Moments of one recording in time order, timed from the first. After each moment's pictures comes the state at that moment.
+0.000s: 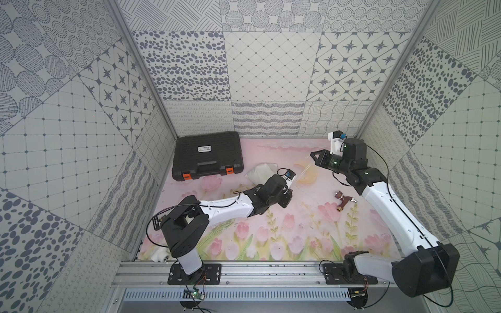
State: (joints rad) left arm -0.90 1.72 1.09 0.00 -0.08 -0.12; right arm 0.18 1.26 1.18 -0.37 -0.33 0.53
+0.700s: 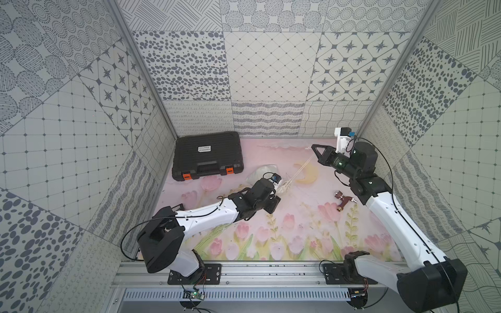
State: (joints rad) left arm -0.86 1.49 0.96 -0.16 -0.07 -0.15; right arm 0.23 1.13 1.05 -0.06 -0.40 0.57
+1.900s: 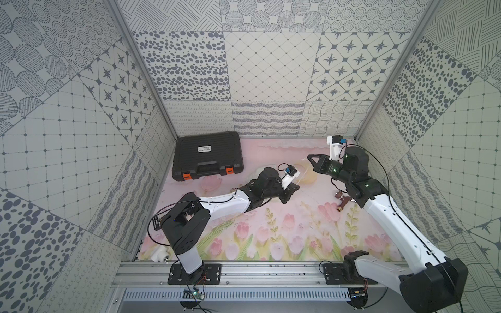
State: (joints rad) left arm -0.82 1.72 1.04 0.27 0.31 0.00; right arm 0.27 1.14 1.05 -0.27 -0.33 0.53
